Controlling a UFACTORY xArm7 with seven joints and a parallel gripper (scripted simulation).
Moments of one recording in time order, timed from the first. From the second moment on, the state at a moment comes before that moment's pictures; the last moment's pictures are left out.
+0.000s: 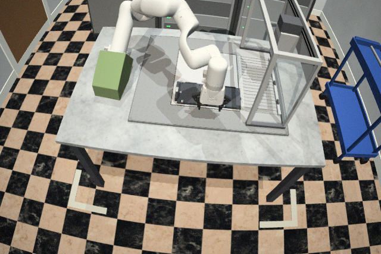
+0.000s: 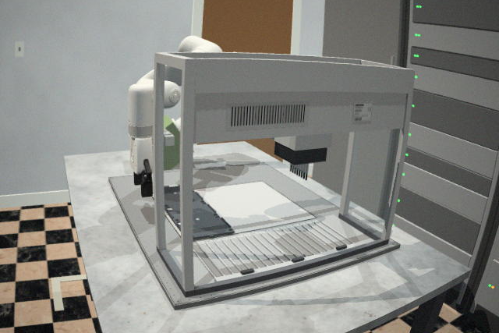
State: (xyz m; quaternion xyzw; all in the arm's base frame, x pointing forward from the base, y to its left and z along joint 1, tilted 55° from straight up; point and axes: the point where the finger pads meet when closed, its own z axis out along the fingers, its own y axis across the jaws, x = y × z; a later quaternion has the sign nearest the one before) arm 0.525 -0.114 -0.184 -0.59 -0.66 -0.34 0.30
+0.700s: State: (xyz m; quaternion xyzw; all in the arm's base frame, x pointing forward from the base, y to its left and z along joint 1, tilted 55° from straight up) arm 0.525 -0.139 -0.167 -0.59 -0.66 -0.34 0.30
